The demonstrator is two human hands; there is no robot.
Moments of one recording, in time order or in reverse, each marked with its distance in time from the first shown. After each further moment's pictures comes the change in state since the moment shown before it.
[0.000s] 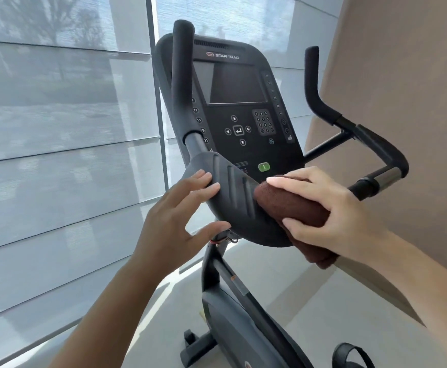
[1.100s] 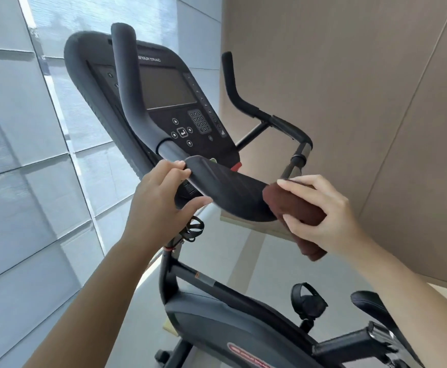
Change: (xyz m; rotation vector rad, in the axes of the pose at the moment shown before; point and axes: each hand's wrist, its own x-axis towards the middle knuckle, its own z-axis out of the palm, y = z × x) left_hand 0.037 -0.065 -0.011 -0.217 -0.063 0.148; right_hand -0.039 -0.062 0.048 -0.350 0.495 0.259
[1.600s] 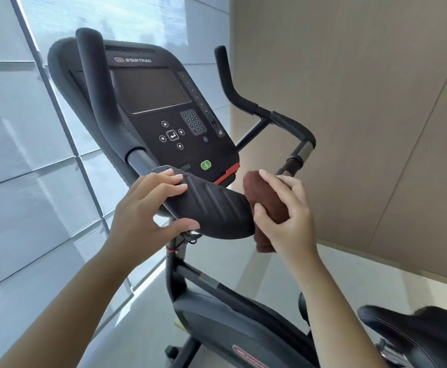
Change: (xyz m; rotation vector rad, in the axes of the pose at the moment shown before) left_hand 0.011 0.020 0.019 -0.039 -0.079 0.071; right_hand 0.011 0.025 0.039 0.268 0.291 0.252
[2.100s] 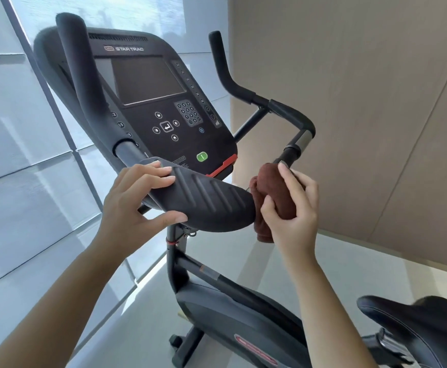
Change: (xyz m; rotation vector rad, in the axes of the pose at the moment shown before) left_hand 0.003 -0.002 0.007 -0.020 0.034 0.007; right_hand -0.006 0.020 -0.001 0.002 0.225 -0.036
